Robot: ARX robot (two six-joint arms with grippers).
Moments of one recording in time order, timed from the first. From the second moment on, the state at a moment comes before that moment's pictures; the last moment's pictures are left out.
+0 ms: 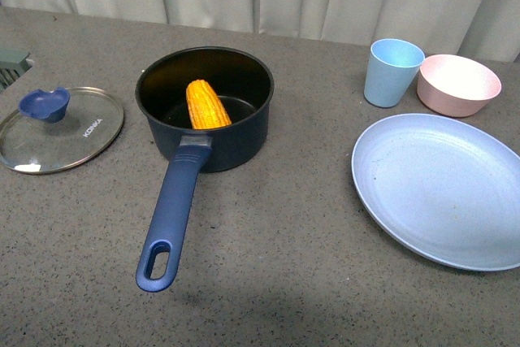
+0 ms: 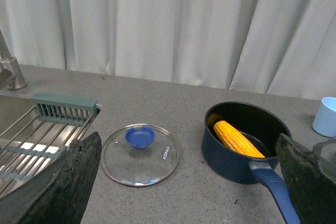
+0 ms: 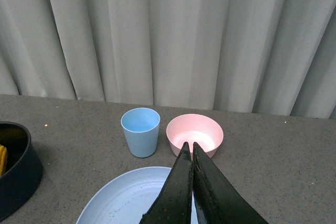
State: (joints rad) left arm 0.00 0.00 0.02 0.00 0.00 0.00; right arm 0.15 1.16 0.11 1.03 0.15 0.00
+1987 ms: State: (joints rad) left arm 0.00 0.00 0.02 0.00 0.00 0.00; right arm 0.00 0.01 0.01 0.00 0.00 0.00
